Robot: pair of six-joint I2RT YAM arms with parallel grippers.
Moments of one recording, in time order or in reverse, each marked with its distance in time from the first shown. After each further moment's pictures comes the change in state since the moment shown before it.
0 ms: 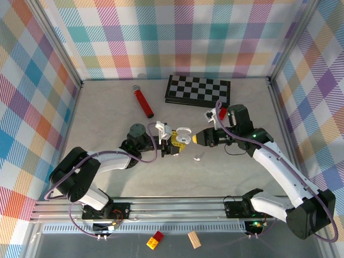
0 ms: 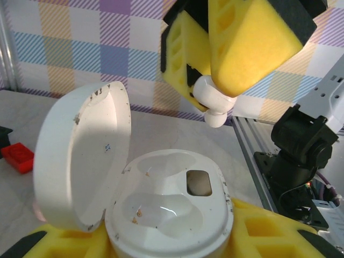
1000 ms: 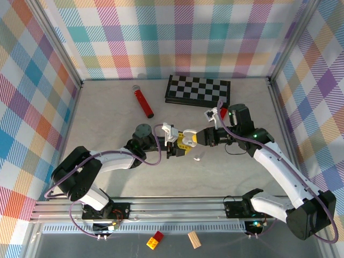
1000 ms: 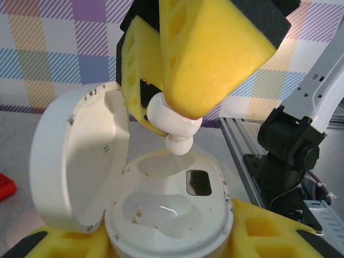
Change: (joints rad) left arm -0.073 0.016 0.052 -0.021 -0.016 0.040; right arm -0.002 -0.006 0.000 0.013 -0.021 0.014
